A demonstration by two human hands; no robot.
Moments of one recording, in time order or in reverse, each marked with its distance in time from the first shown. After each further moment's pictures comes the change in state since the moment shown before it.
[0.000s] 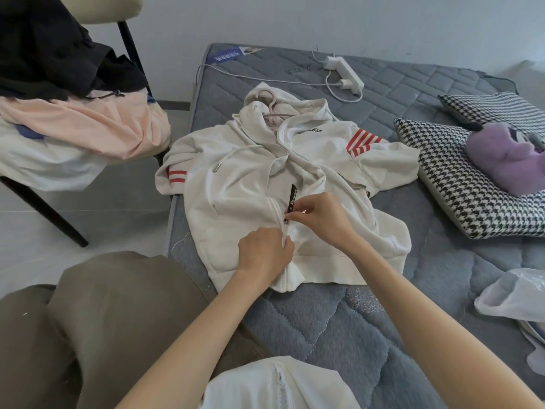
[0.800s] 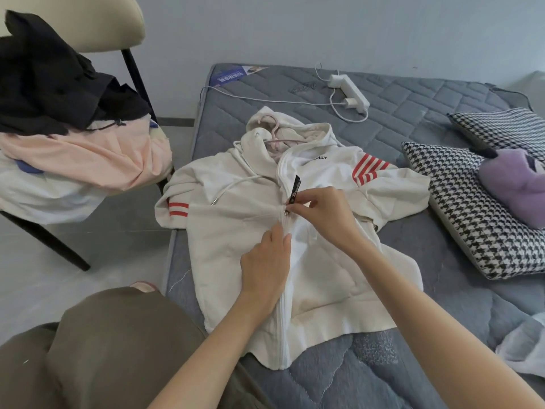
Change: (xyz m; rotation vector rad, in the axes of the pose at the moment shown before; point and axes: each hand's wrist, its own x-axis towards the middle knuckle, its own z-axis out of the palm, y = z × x) left_hand 0.050 0.000 -0.004 0.019 0.388 -0.010; right_hand 0.064 -0.028 -0.033 -0.004 0.127 -0.042
